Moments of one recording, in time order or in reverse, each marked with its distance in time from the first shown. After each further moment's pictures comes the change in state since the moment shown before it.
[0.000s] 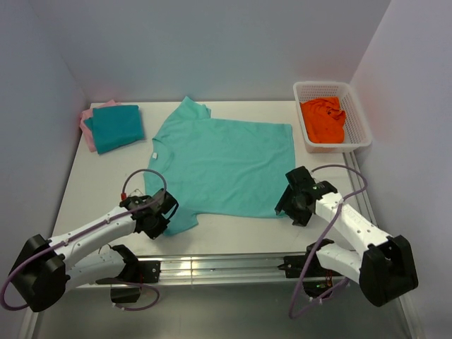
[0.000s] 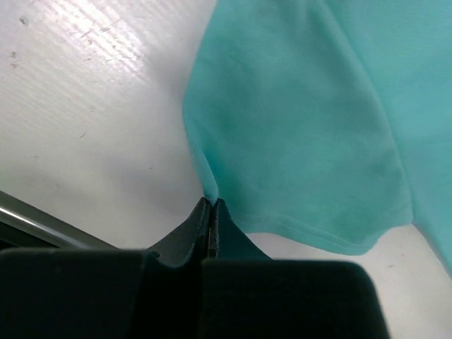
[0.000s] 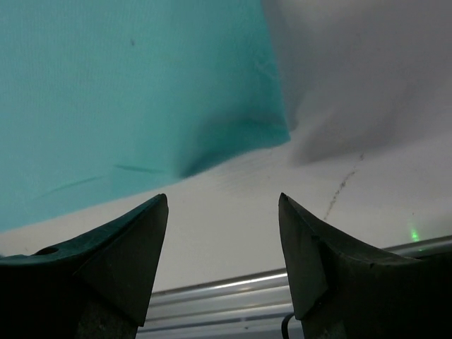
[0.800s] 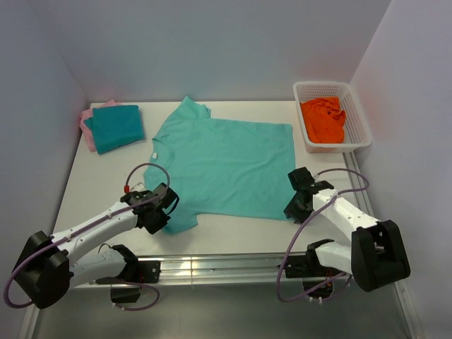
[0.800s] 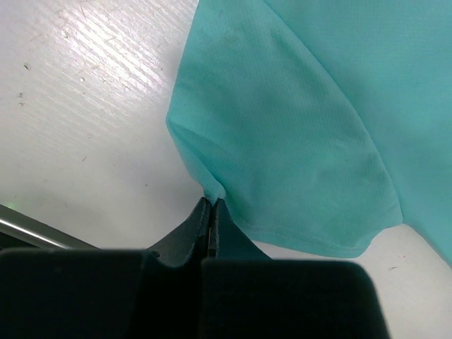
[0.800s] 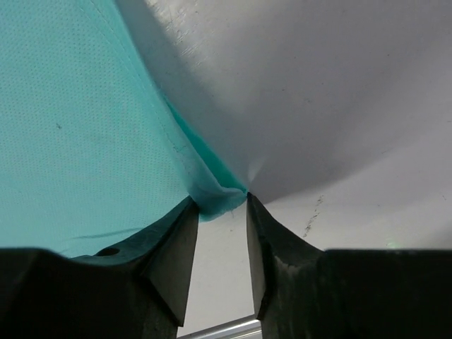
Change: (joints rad) left arm 0.031 0.042 0.057 0.009 -0.026 0.138; right arm -0.098 0.142 -0.058 0.121 0.089 0.027
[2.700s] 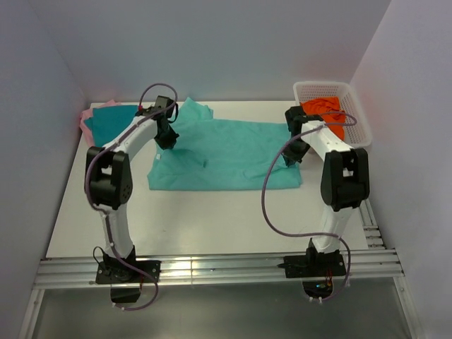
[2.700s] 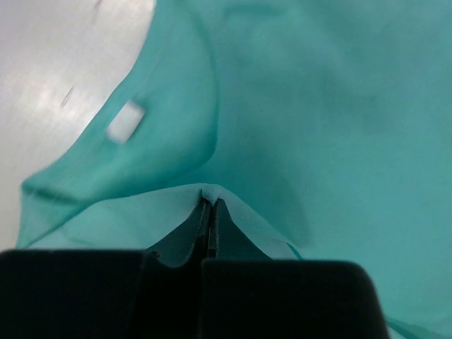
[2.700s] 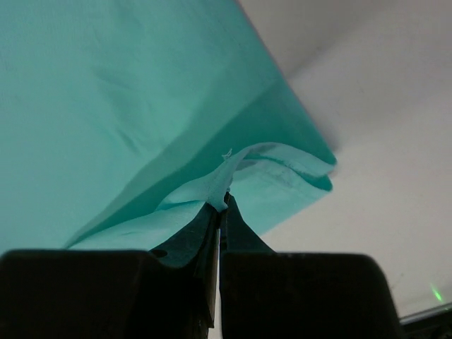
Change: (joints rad) left arm 0.418 0.838 0.985 0.111 0.113 0.446; right arm -0.138 0.647 0.856 -0.199 0.029 -0.121
